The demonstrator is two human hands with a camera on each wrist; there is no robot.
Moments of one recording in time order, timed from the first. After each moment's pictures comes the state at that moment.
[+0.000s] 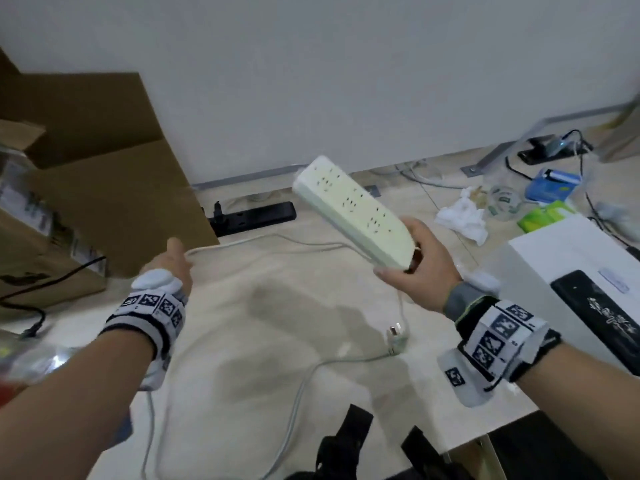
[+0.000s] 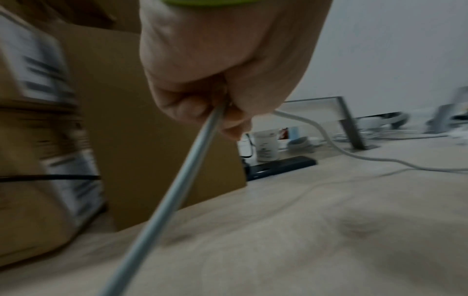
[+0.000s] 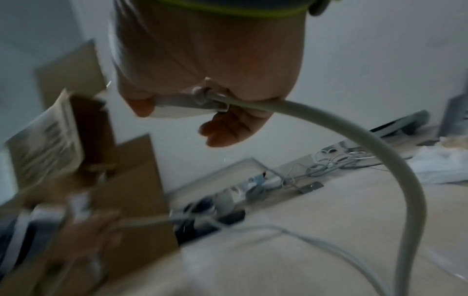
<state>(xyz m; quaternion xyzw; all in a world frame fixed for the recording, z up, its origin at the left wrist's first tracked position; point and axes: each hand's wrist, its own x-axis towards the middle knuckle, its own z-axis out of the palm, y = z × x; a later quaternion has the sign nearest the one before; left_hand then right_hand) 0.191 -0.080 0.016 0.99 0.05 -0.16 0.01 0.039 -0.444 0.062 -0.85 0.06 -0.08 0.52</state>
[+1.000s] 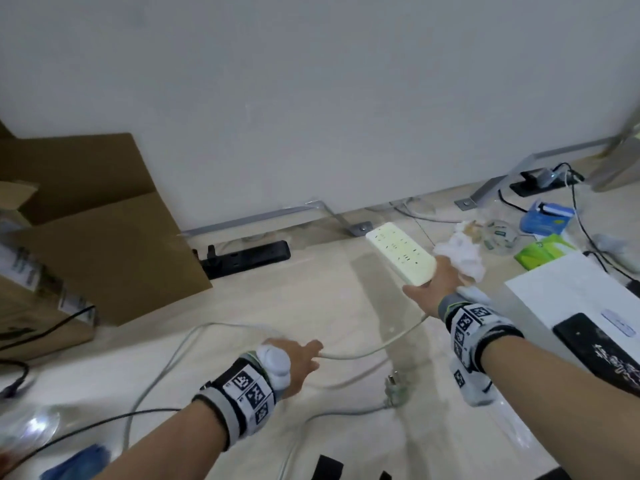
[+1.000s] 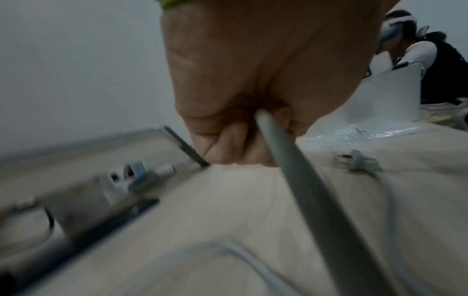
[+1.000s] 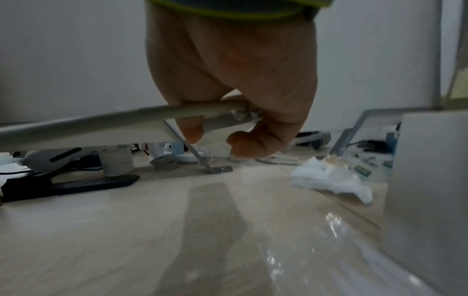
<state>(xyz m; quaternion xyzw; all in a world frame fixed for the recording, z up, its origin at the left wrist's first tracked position) 0.113 -0.224 -0.004 0.88 -0.38 -0.28 -0.03 0.109 -0.532 0.000 -0.90 0.36 0.04 0.25</state>
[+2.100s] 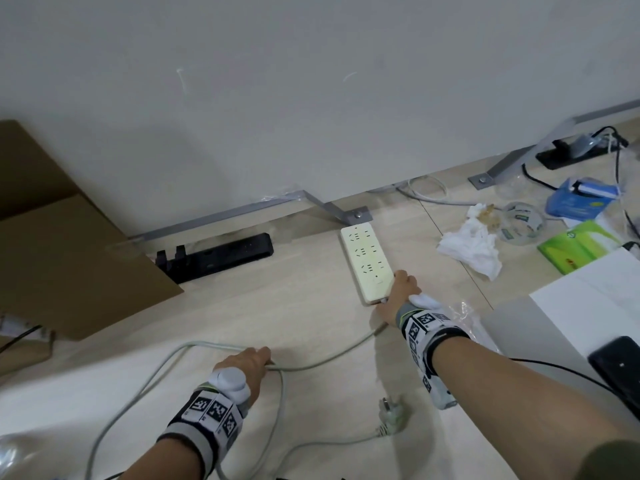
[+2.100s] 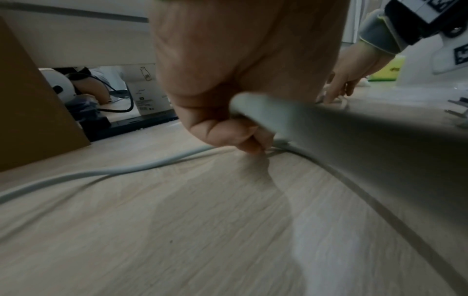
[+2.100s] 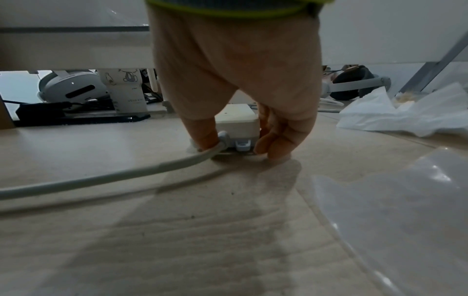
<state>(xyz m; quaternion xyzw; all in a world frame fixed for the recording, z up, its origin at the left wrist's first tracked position) 0.169 -0.213 -0.092 0.90 -0.20 -0.38 -0.06 0.175 -0.530 -0.106 -0.90 0.32 0.19 0.21</state>
